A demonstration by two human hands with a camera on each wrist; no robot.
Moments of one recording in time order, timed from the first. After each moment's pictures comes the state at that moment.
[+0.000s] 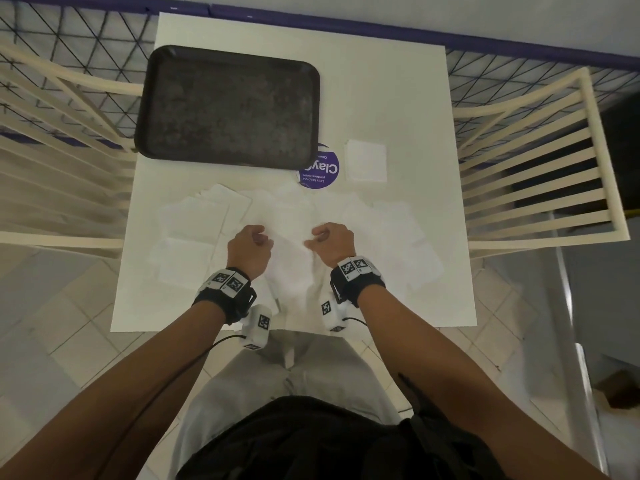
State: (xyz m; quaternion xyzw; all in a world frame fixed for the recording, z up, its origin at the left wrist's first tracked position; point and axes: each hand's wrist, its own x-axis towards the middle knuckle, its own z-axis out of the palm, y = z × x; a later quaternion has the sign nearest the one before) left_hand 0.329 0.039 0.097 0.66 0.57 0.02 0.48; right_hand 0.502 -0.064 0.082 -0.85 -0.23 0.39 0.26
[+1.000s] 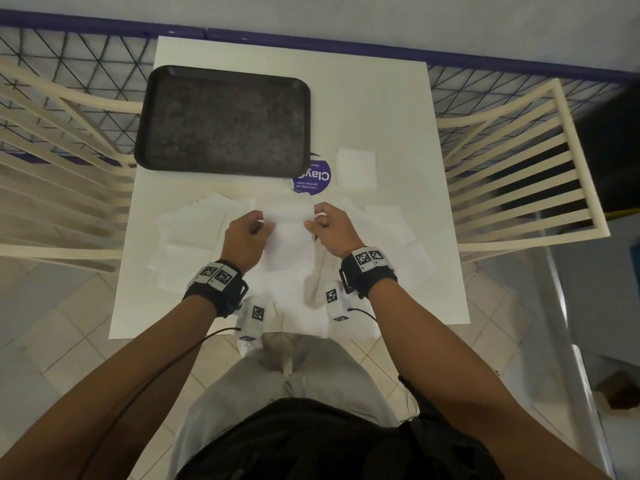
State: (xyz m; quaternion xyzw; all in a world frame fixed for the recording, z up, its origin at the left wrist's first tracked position) left_hand 0.335 0.051 0.121 0.68 0.46 0.14 0.55; right_hand 0.516 -0.061 0.132 -0.77 -0.29 0.41 0.40
